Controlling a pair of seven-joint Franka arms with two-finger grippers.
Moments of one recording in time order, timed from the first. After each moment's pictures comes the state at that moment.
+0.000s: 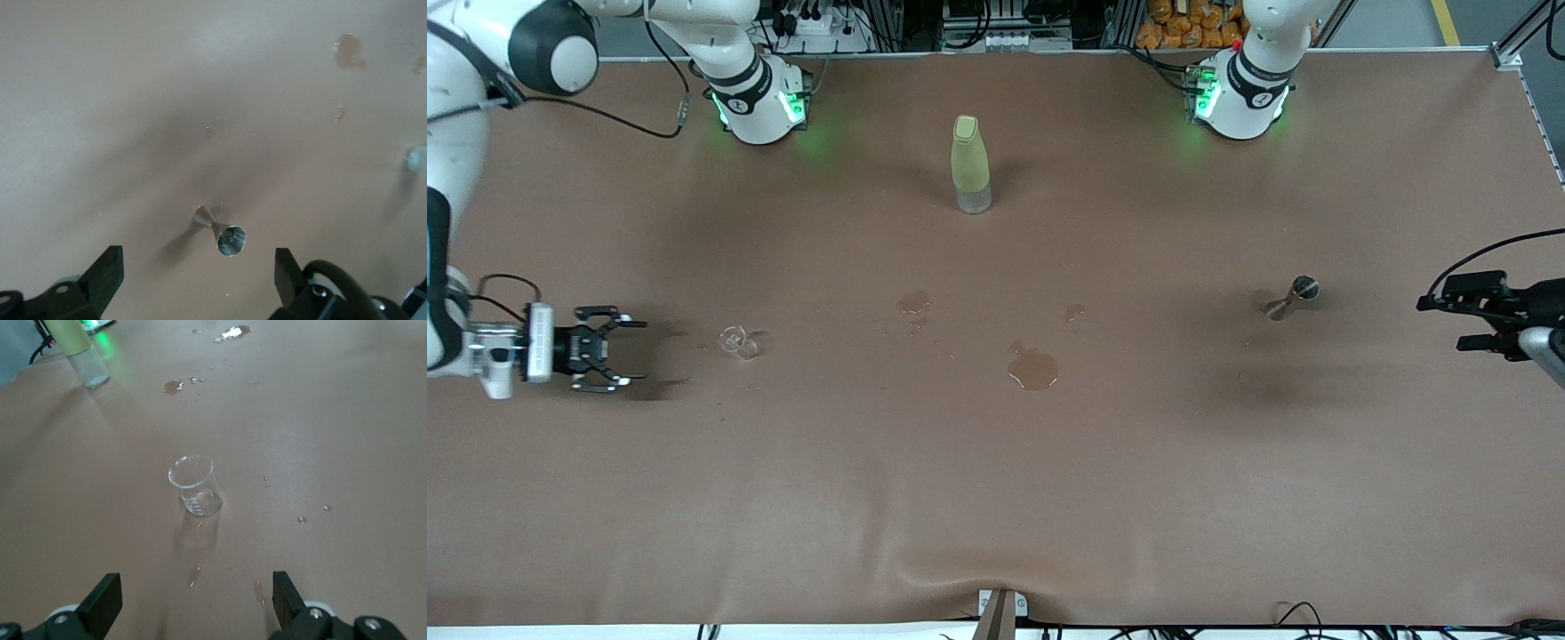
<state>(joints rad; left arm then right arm) 0.54 0.43 -0.42 -1.38 -0.12 1.54 0.64 -0.24 0.73 -0.30 -1.50 0.76 1.51 -2.24</state>
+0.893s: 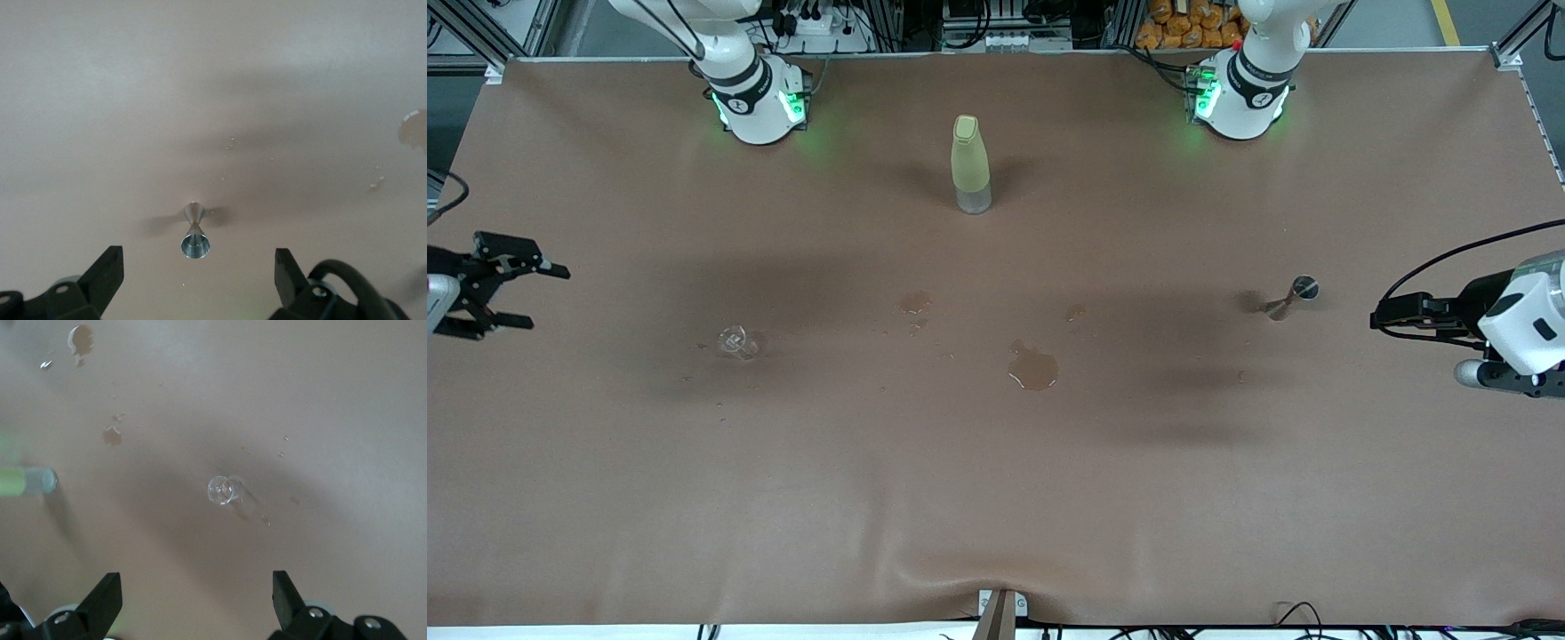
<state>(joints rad) 0.35 0.37 -0.41 -1.36 0.05 1.55 0.02 0.03 0.23 -0.34 -1.52 0.36 1.49 -0.91</state>
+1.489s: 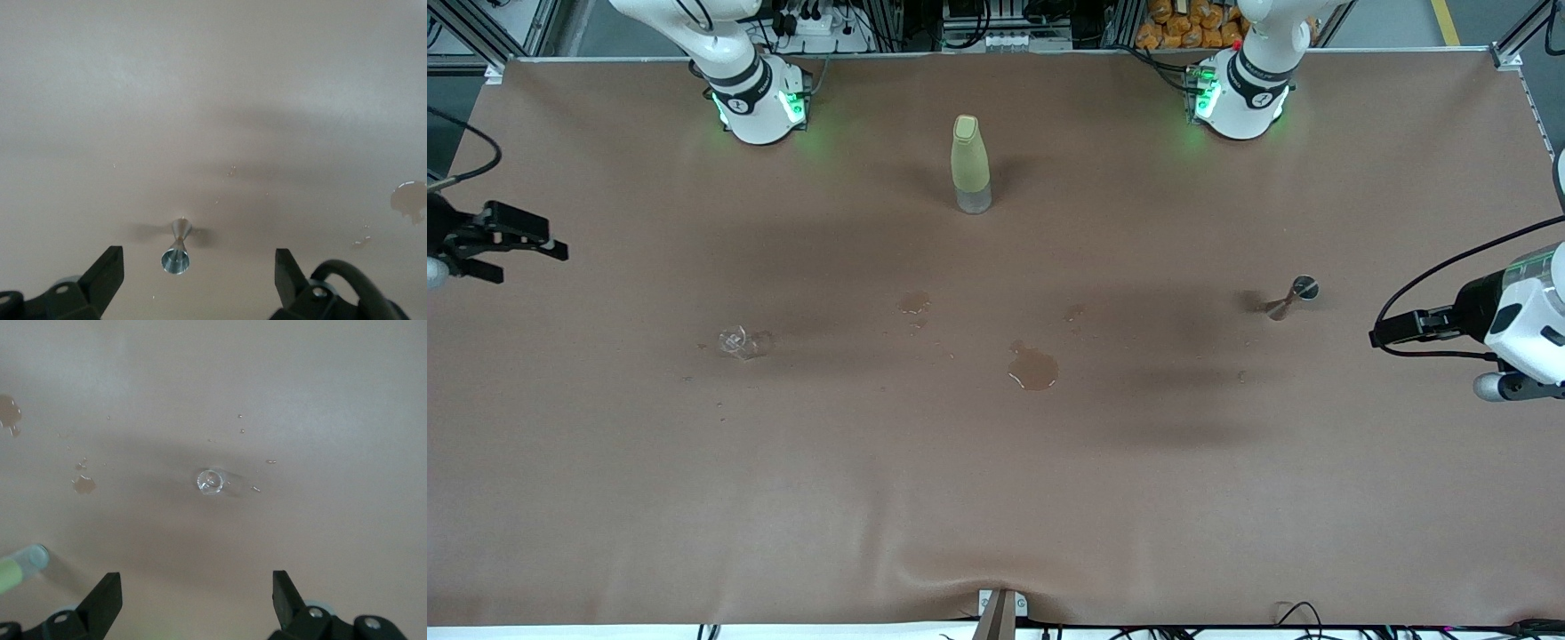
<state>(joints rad) 0.33 0.36 -0.41 -1.36 0.06 1.63 -0.19 -0.06 0.08 -0.06 -1.54 0.15 1.52 -0.31</state>
